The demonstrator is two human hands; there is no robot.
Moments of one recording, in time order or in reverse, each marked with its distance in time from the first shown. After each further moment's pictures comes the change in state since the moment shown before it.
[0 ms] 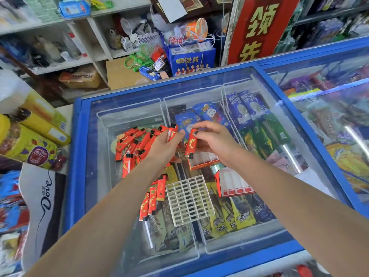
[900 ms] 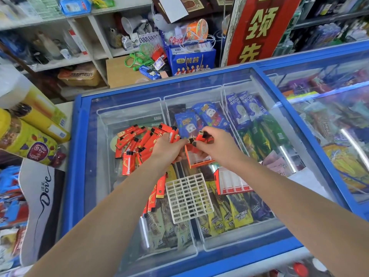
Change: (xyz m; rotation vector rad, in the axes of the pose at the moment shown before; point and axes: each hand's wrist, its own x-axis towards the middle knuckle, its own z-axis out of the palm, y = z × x) left_hand 0.007 -0.009 0.008 0.005 0.068 -0.084; right_hand -0.013 0.016 -0.008 -0.466 -0.028 -0.278
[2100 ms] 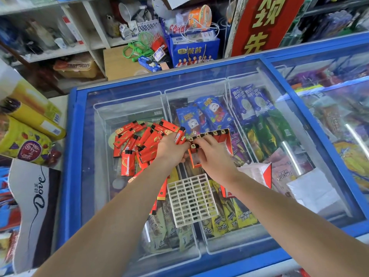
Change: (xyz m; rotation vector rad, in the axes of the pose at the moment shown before) left_hand 0.028 -0.019 0.006 0.231 0.033 0.088; right_hand -0.001 0.035 0.039 -0.499 0.040 -0.233
